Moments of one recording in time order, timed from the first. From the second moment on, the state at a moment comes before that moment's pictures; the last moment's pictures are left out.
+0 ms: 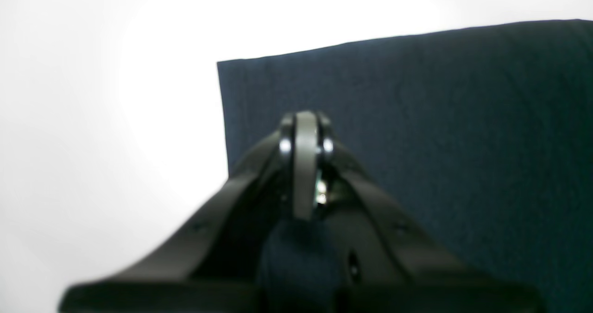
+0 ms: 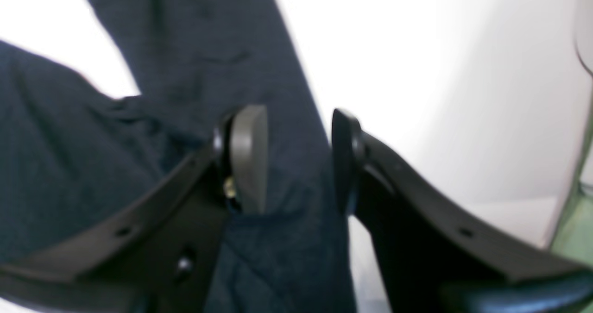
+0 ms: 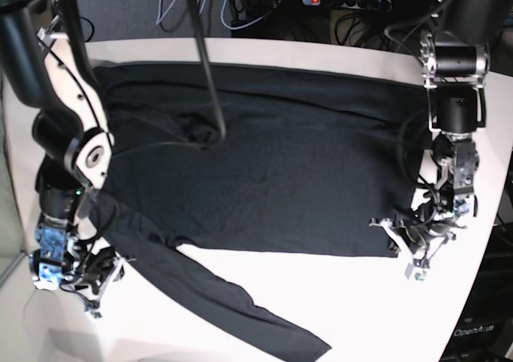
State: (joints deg) left arm -27.6 -18.7 -0.8 56.7 -12.8 -23.4 35.5; right arm 50.8 9.2 33.2 31.1 -35.8 39.6 -34.1
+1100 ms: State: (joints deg) left arm -23.5 -20.2 -0.5 60.4 -12.7 -23.8 35.6; right arm 43.2 13.0 47.0 27.3 -35.7 27.1 -18.9
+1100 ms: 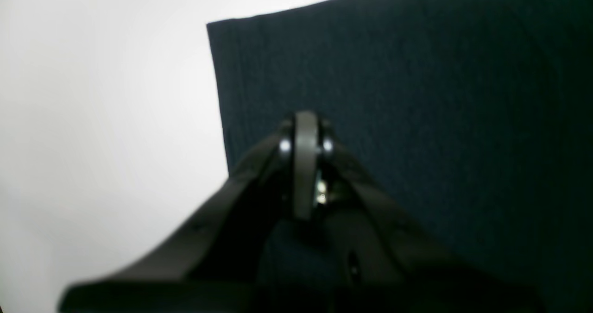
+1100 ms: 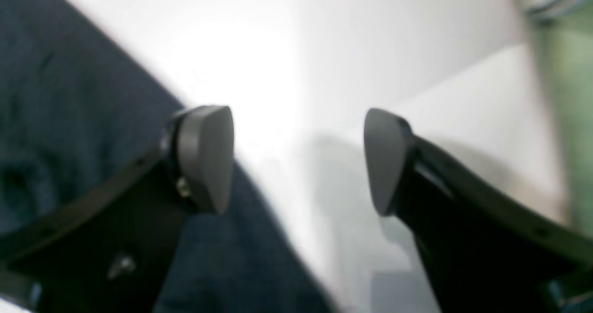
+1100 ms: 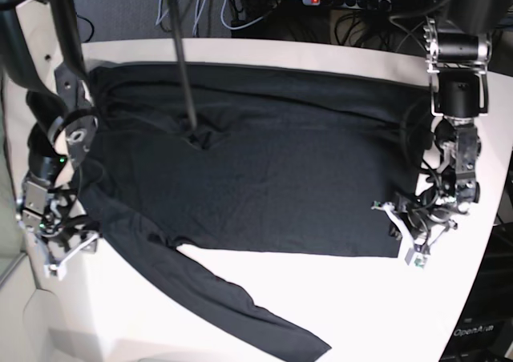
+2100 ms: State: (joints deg) left arm -23.6 -20.4 -1.0 60.3 -12.7 -23.1 35.4; right arm 38.3 10.5 46.7 27.9 -34.9 27.0 -15.4
